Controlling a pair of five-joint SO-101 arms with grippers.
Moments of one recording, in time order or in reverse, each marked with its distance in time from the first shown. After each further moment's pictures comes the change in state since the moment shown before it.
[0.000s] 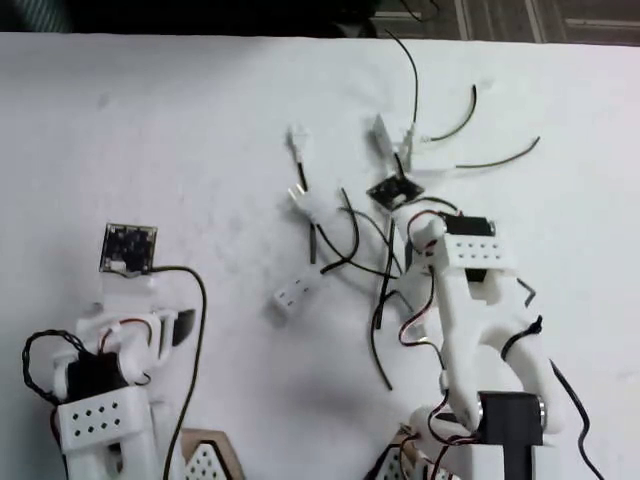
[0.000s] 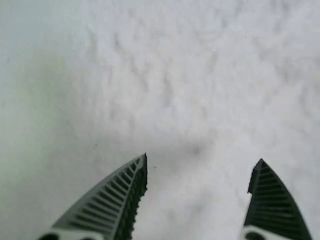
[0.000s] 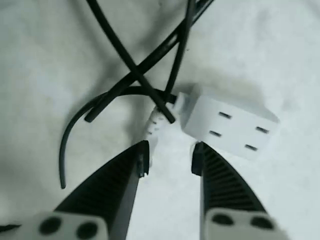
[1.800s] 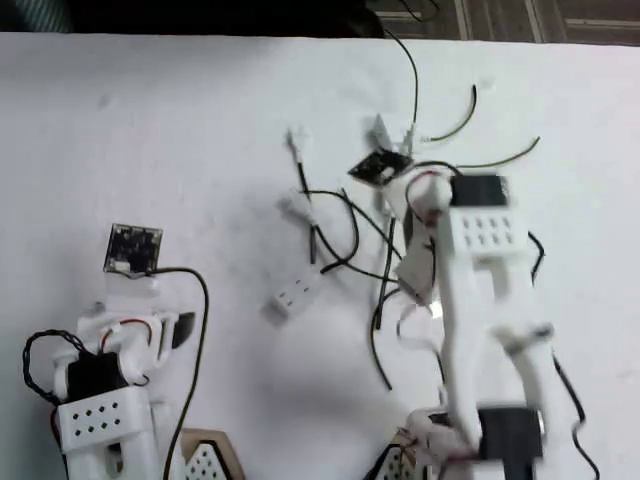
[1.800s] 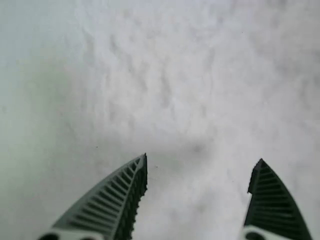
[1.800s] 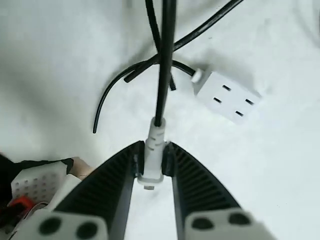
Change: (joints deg) left arm 0.0 0.0 0.2 0.0 -2.6; right arm -3.6 -8.5 -20.7 27.5 4.6
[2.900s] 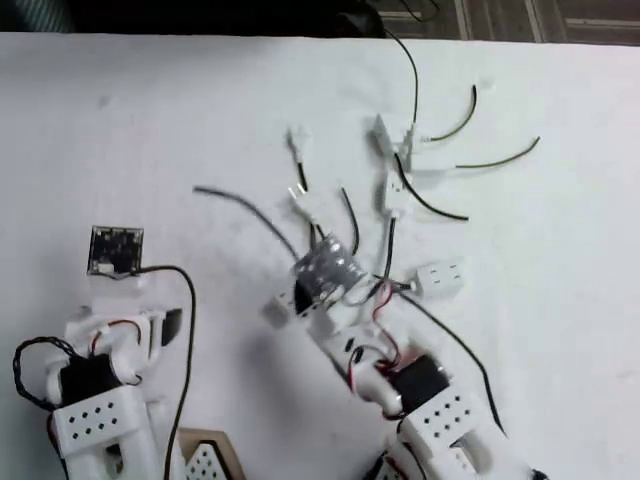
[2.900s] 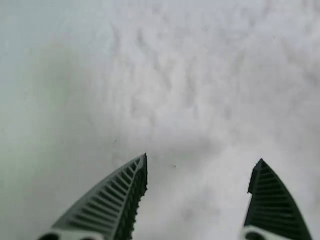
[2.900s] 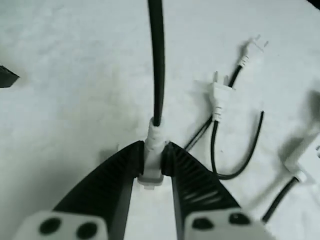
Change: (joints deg) left arm -4.8 0.0 0.5 -1.8 0.0; right arm -31.9 -47.8 63.5 -69.6 -29.0
